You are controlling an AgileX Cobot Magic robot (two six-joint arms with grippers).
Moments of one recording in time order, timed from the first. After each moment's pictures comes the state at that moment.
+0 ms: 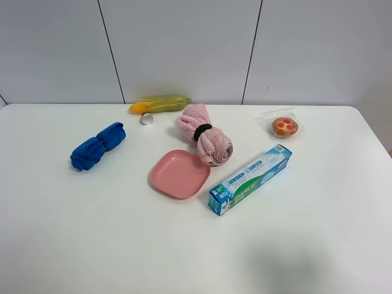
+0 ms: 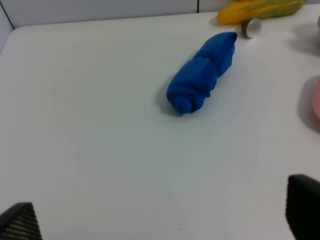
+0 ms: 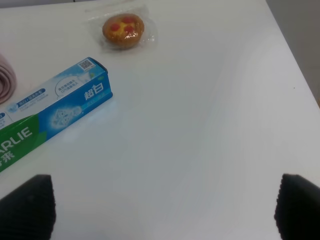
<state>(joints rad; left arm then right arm) 0.02 -0.01 -0.51 0.02 1.06 0.02 -0.10 0.00 -0.50 0.02 1.07 -0.01</state>
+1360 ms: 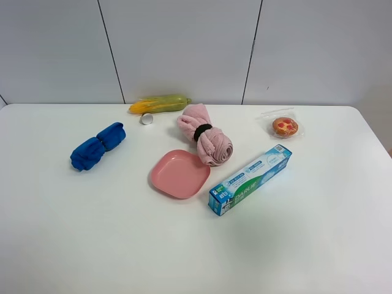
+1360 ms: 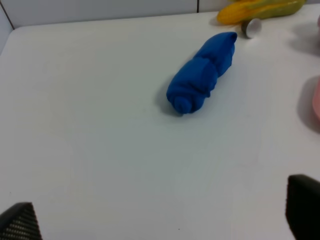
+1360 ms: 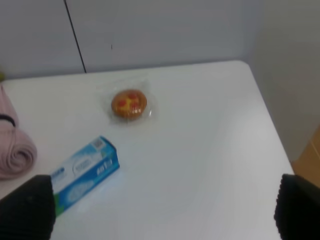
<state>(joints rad) 0.02 -0.01 -0.51 0.02 1.06 0.02 -0.10 0.40 -0.96 0.02 1.07 -0.01</state>
